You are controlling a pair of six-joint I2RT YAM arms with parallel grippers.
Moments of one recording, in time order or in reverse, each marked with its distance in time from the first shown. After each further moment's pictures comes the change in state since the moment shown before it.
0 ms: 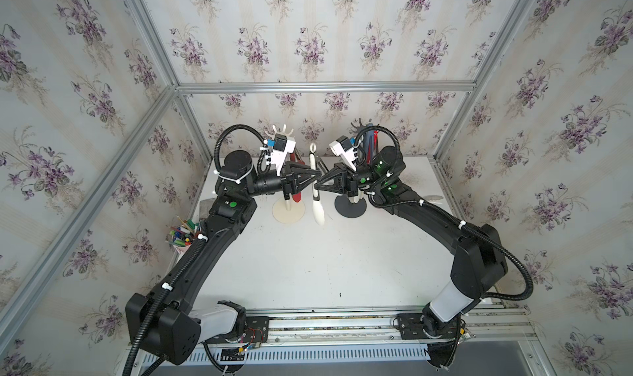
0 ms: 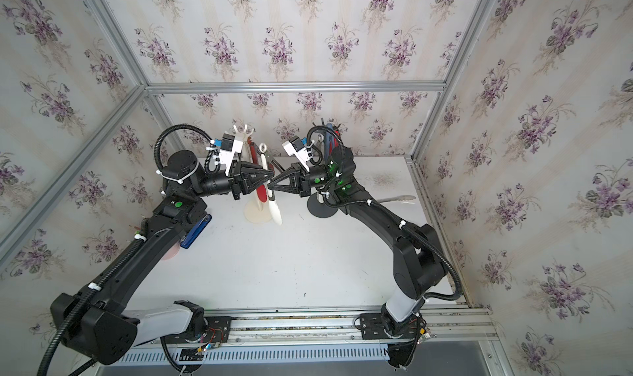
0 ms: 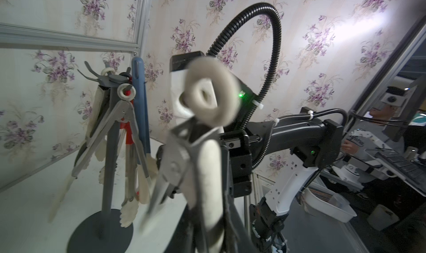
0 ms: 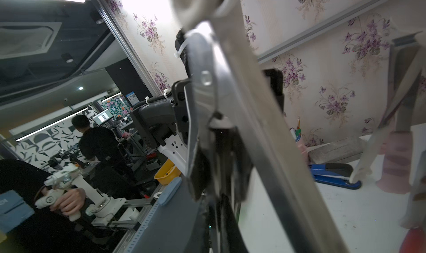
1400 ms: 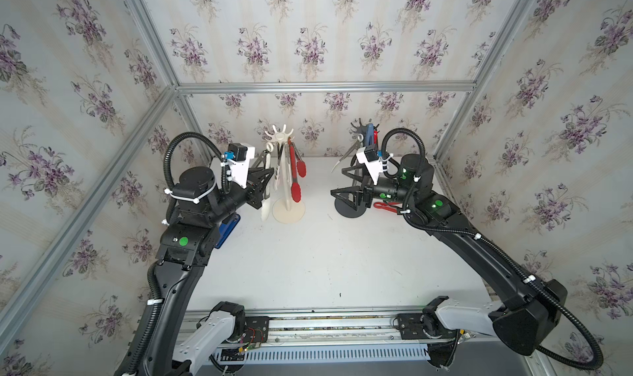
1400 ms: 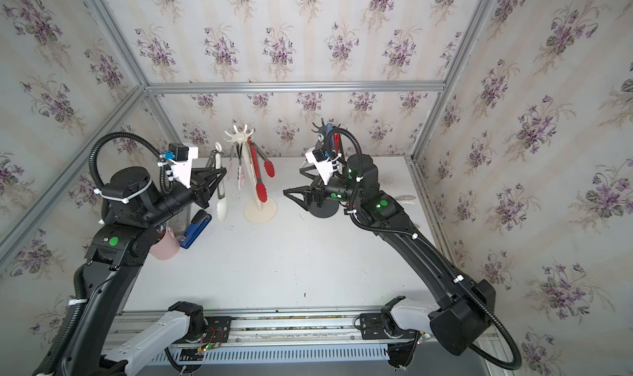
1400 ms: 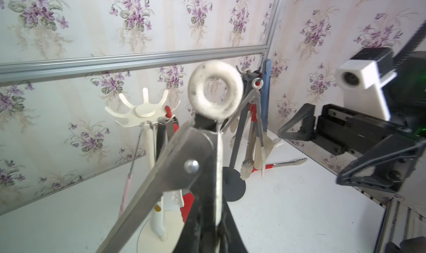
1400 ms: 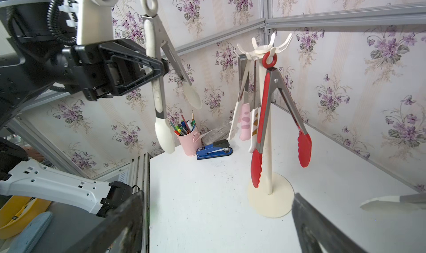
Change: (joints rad) left arm 0.162 -0.311 0.092 -0.657 -0.584 0.385; right arm -0.017 -0.417 -0.122 -0.792 0.623 -0.649
